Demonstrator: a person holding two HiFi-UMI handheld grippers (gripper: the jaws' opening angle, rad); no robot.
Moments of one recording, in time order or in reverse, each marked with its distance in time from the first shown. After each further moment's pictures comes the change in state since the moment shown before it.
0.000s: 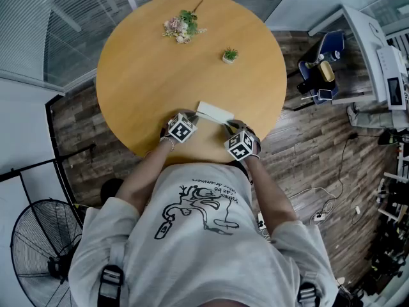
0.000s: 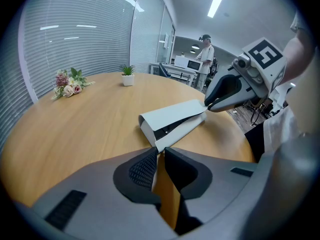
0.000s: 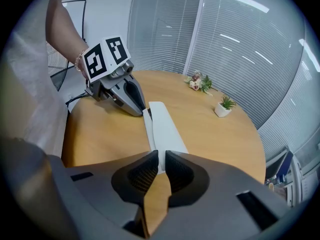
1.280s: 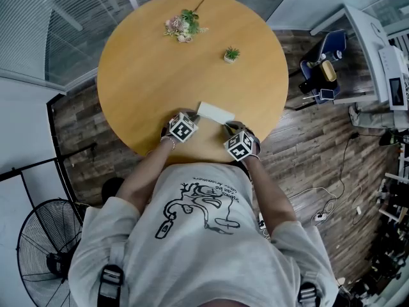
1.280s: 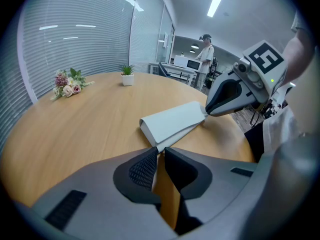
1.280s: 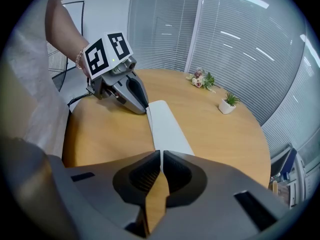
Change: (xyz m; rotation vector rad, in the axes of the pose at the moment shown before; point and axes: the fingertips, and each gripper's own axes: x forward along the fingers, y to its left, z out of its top) left arm -0.001 0.000 0.001 0.007 0.006 -0.003; right arm 0.006 0.010 -0.004 0.012 0.015 0.029
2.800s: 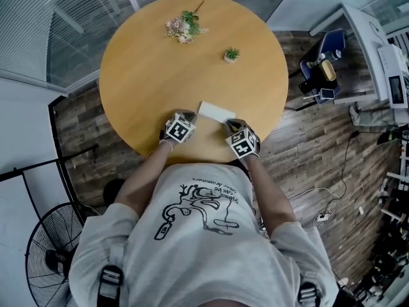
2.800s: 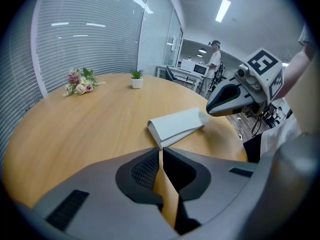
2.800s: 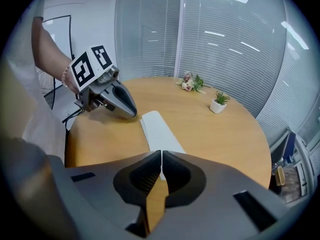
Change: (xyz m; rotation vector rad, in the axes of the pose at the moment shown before) left arm -0.028 0.006 -0.001 -0.079 -0.029 0.043; right arm -0.015 -0.007 0.015 0.145 -0.064 -0.018
